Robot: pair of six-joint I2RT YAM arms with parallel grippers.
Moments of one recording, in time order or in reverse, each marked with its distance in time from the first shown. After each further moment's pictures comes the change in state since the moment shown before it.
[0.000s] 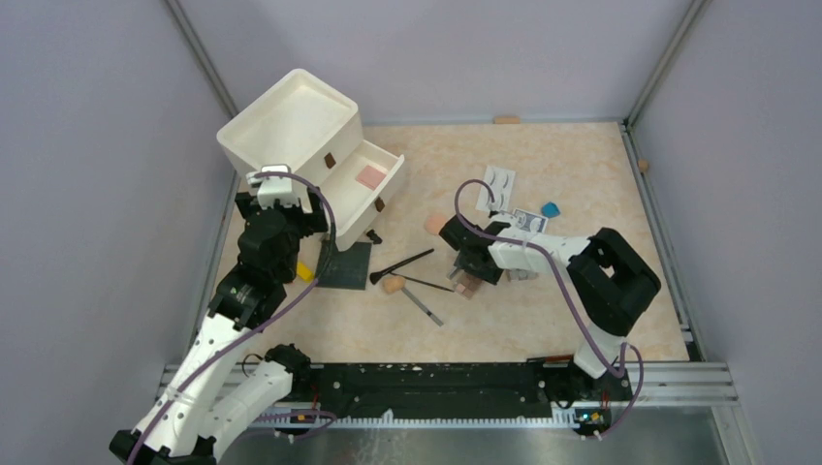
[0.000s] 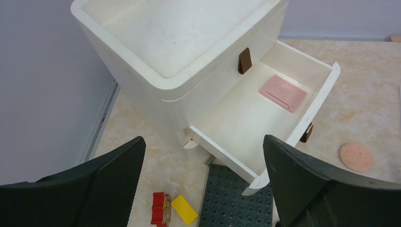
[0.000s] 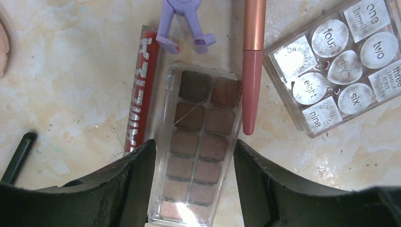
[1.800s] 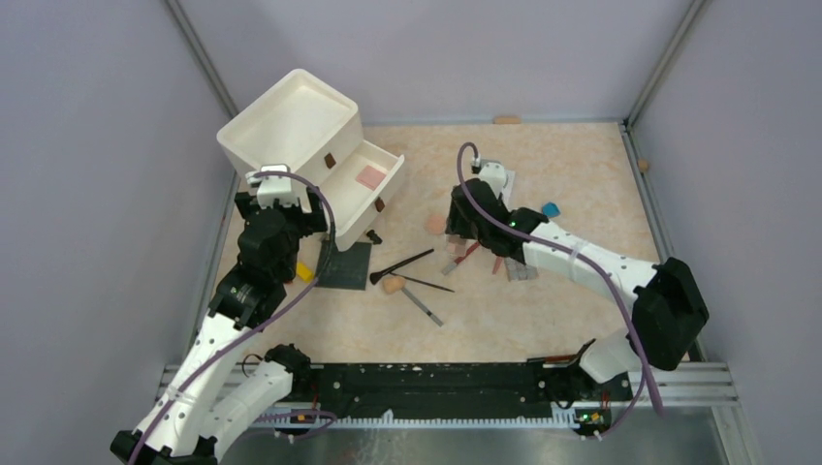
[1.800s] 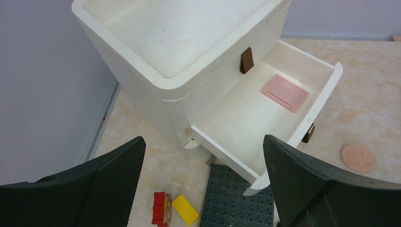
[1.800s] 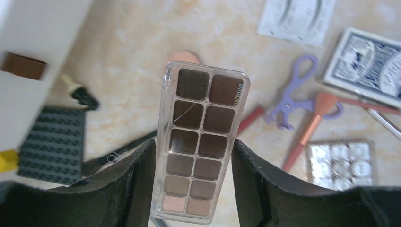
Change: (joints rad) left arm 0.011 0.004 0.000 0.000 0.008 0.000; right arm 0.000 -0.289 0.053 0.206 -0.023 -0.532
